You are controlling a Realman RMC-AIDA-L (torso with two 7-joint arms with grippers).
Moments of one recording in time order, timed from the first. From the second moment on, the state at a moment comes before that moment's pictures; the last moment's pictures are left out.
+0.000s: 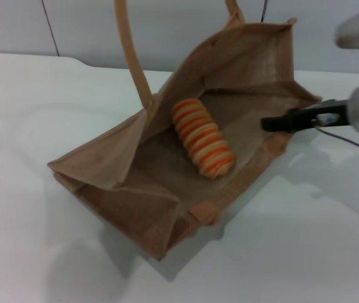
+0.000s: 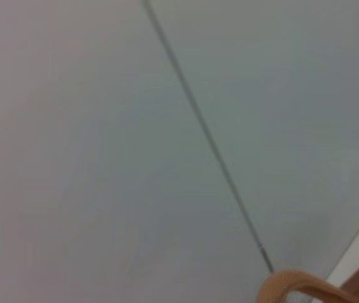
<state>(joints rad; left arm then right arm) -0.73 -2.02 1.22 1.92 -0.55 -1.41 0.55 0.59 2.02 -1.47 -1.10 0.83 0.95 -0.50</state>
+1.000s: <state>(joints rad) -0.64 -2.03 1.18 1.83 -0.71 -1.23 0.69 0.43 2.02 -1.24 -1.20 0.73 0.90 -0.57</state>
